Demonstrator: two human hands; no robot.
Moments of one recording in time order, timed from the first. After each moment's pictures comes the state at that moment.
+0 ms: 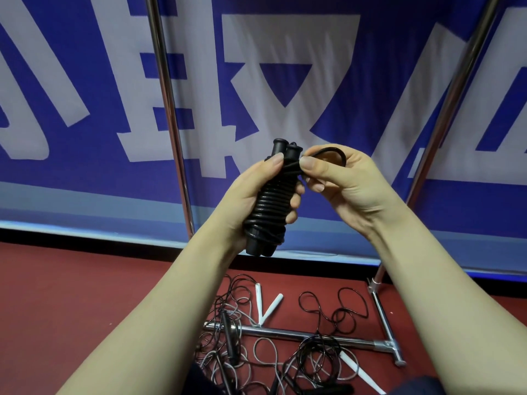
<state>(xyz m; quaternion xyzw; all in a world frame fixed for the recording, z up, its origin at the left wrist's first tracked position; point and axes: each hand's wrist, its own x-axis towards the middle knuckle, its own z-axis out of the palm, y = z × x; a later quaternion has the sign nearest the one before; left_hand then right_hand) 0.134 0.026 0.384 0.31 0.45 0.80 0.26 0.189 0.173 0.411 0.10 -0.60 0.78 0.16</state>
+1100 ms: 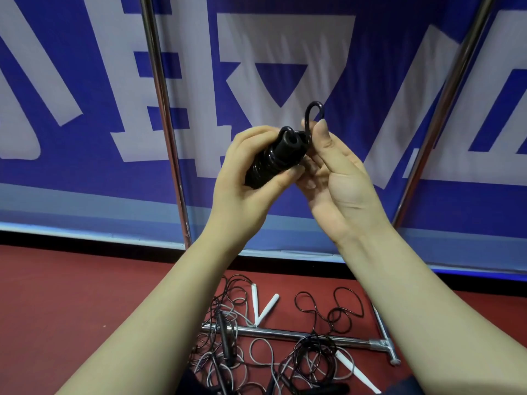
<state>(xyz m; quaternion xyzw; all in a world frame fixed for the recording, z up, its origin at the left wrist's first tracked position) 0.134 0.029 0.380 0.45 0.57 0.62 -0.28 0.187 0.144 0.411 0.07 -0.47 0.86 0.21</state>
